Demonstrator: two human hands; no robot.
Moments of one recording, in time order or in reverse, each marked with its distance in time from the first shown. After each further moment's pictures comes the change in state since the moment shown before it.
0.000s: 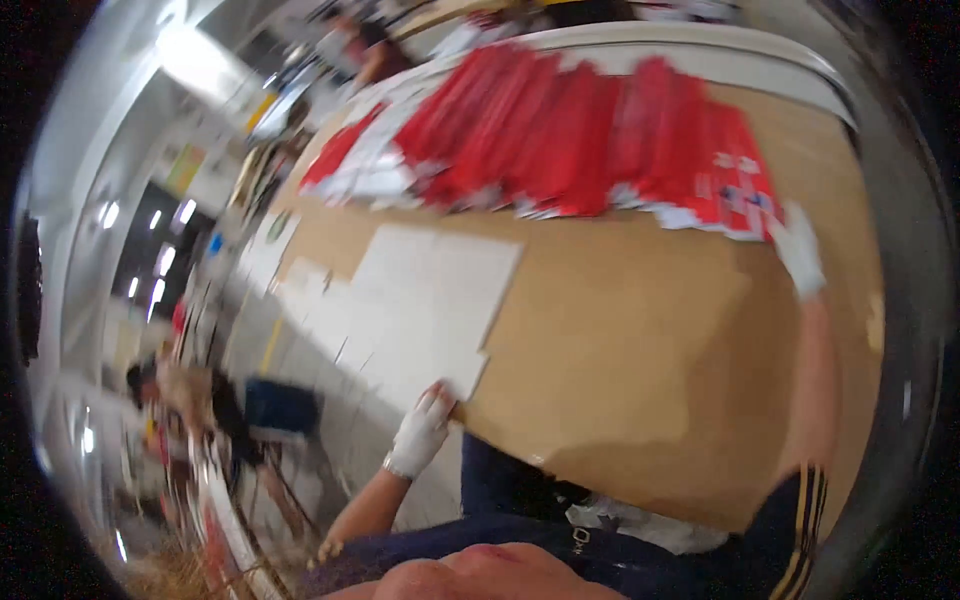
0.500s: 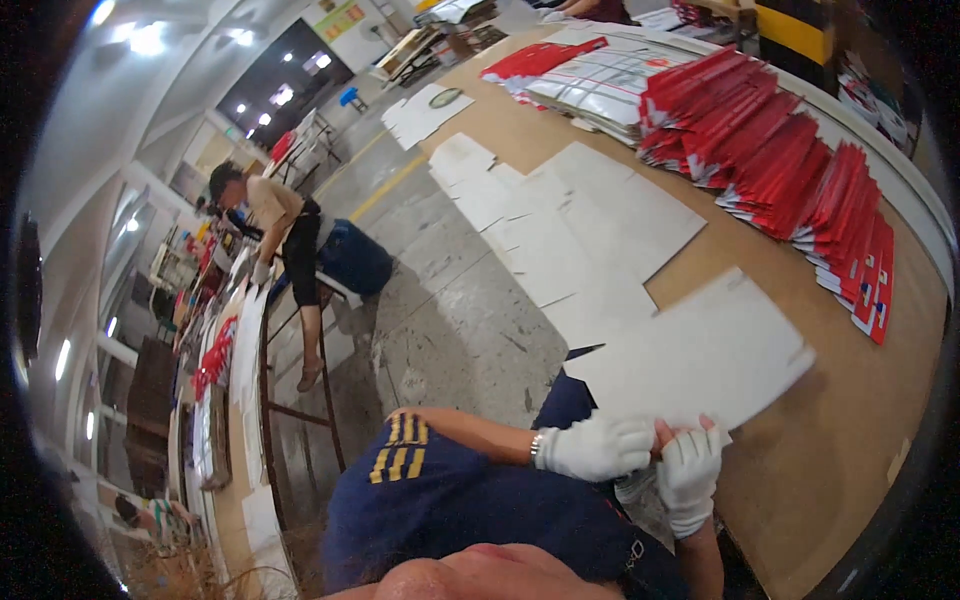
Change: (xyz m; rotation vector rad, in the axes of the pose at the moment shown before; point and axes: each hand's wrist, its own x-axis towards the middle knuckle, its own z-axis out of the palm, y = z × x) left_hand -0.028 0.166 -0.040 -0.242 0.247 0.713; right_hand -0.333 -0.217 0.038 -0.096 -0.428 -0.962
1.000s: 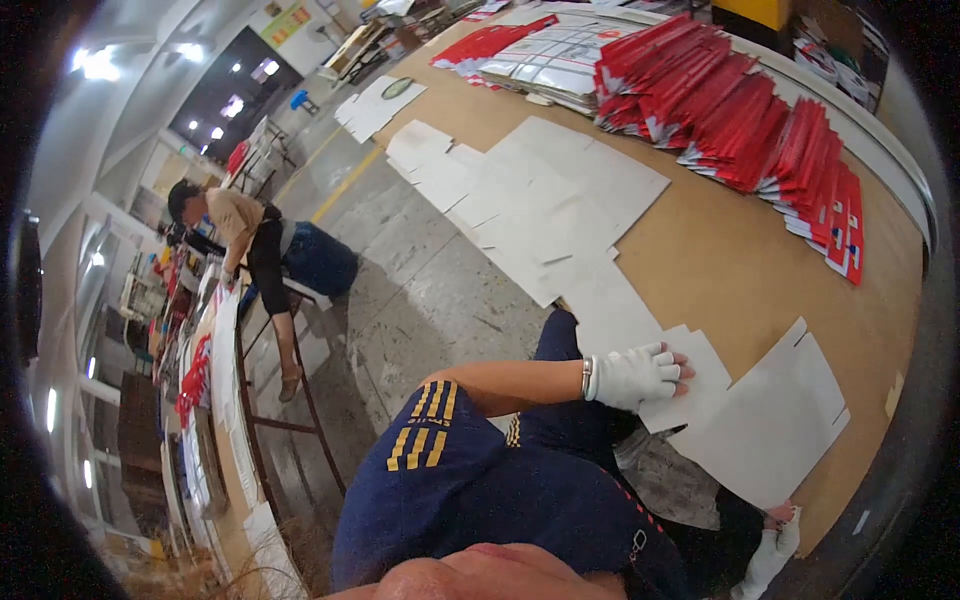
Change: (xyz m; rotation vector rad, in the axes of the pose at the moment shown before) left_hand -0.002 -0.073 0.085 -0.025 -0.302 0.146; right_hand -0.274 0.018 -0.114 0.381 0.207 1.003
